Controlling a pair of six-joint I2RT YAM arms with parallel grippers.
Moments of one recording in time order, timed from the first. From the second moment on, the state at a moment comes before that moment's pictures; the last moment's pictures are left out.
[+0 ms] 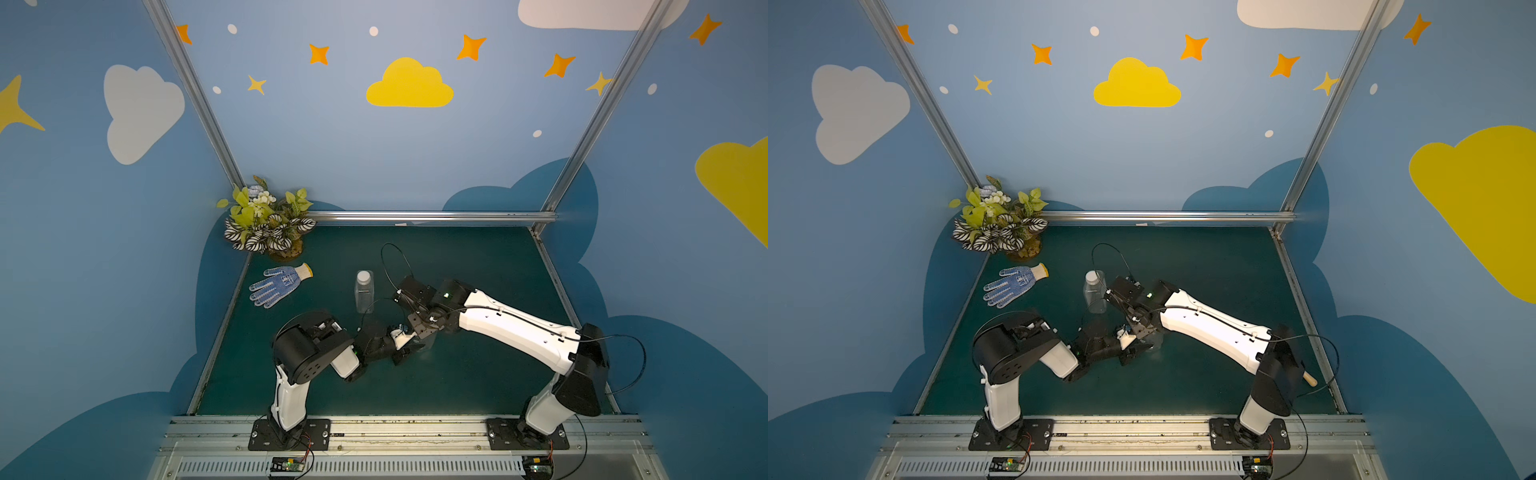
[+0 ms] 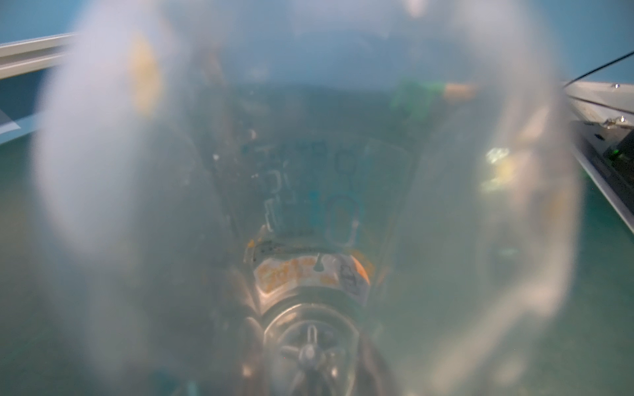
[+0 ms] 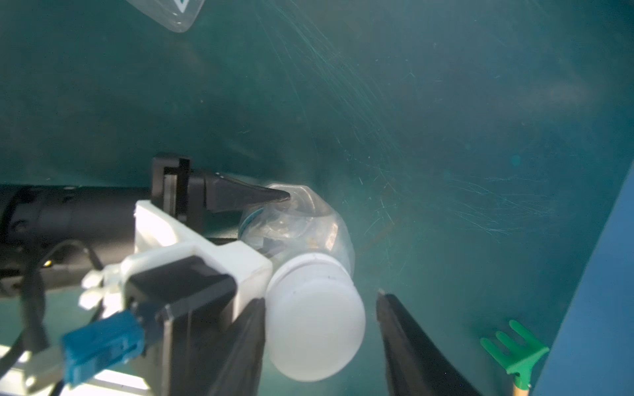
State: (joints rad) left arm -0.81 1.93 0.47 1.13 0.35 0.15; right arm 1.04 1.63 1.48 -1.17 0.33 0.36
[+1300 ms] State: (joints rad) left arm -0.77 1.92 0.50 1.03 0.63 0.10; right arm 0.79 1.48 1.38 -1.07 -0.25 -0.19
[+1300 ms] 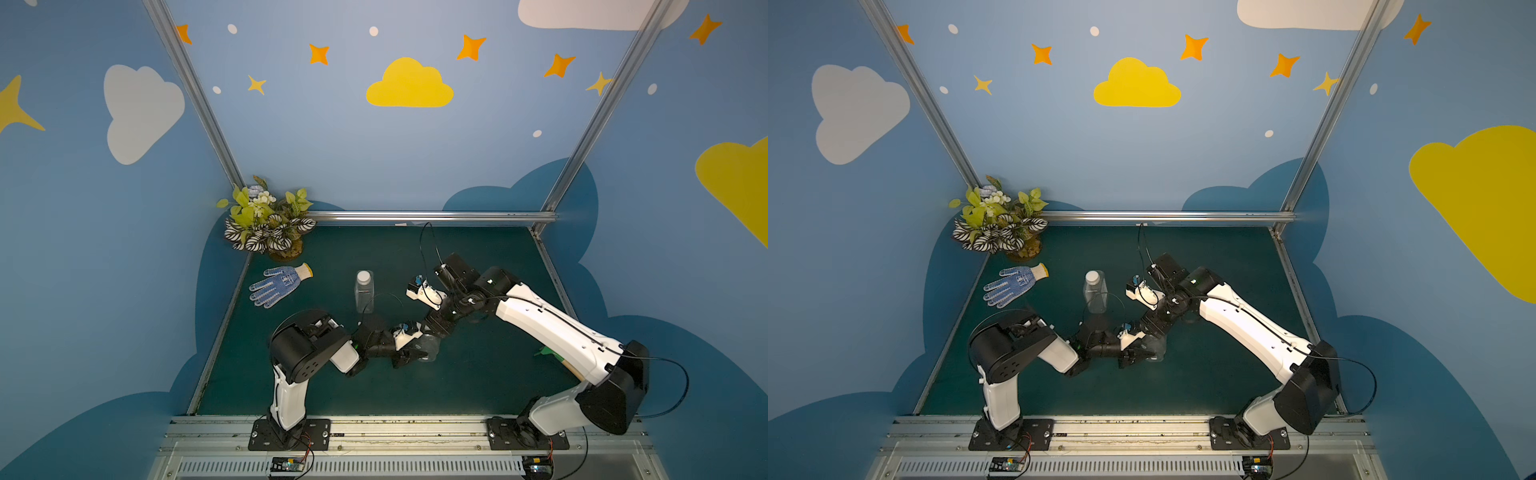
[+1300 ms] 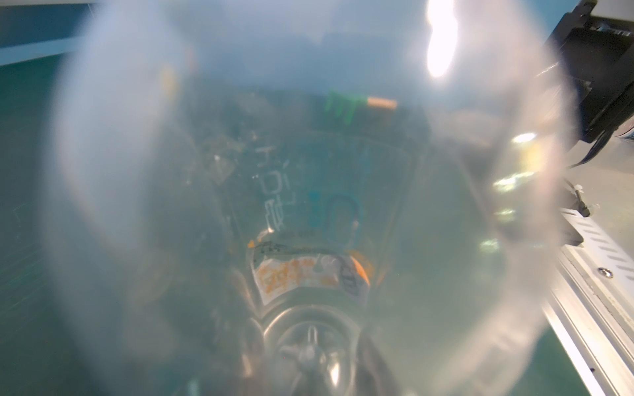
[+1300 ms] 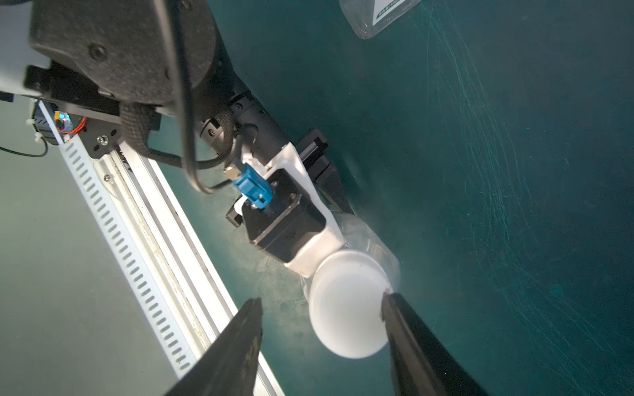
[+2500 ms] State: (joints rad) left arm -0.76 1.92 0.50 1.03 0.64 0.10; right arm 0.79 1.51 1.36 -1.07 -0.17 -0.20
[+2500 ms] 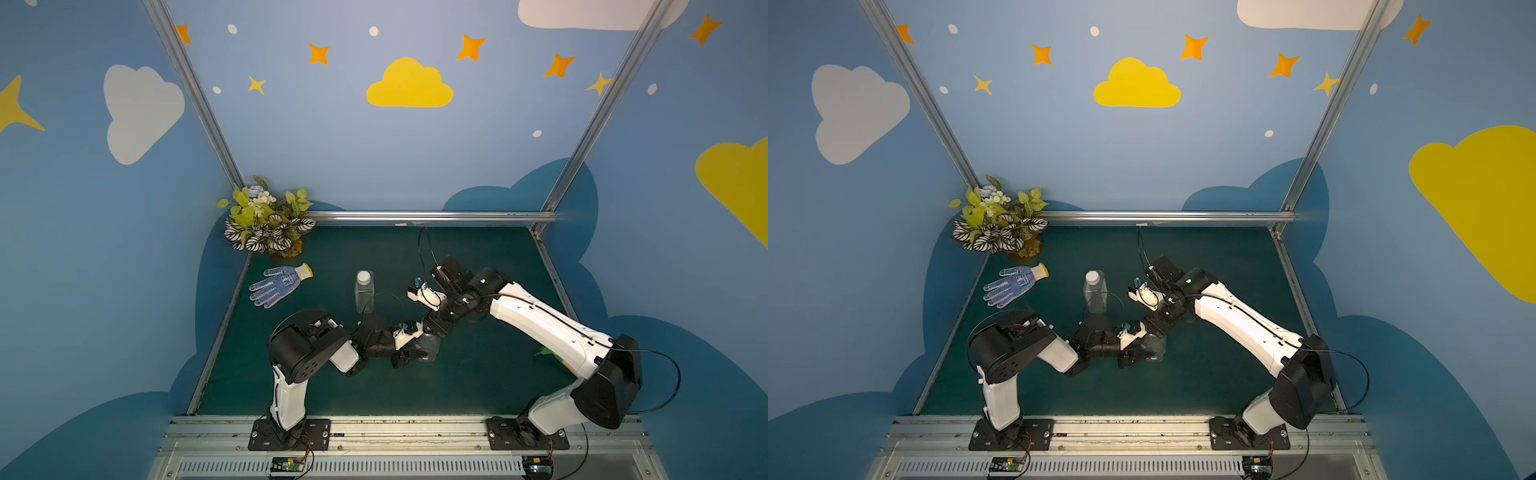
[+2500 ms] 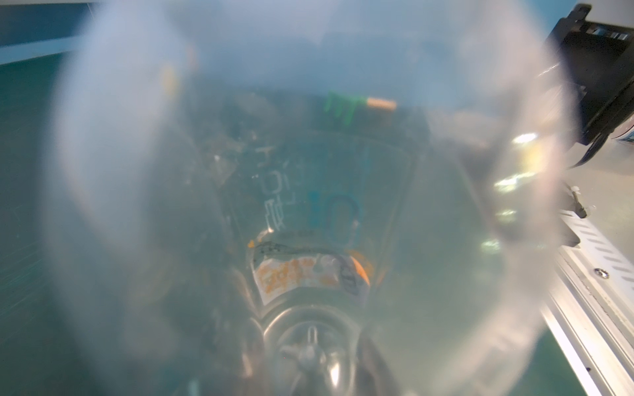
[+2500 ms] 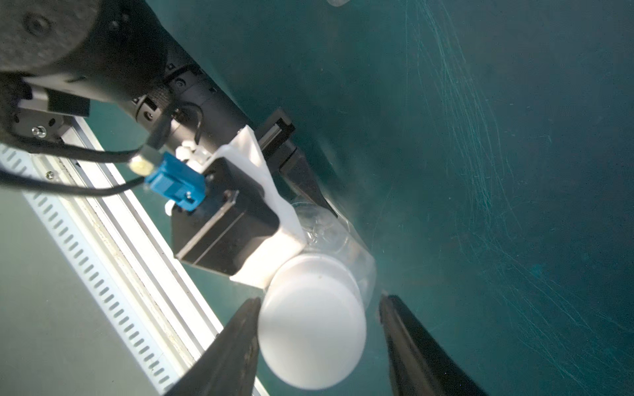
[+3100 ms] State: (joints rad) left arm -0.76 1.92 0.51 1.03 0.64 0.10; right arm 0.78 1.51 1.36 -1.05 -0.18 -0.19
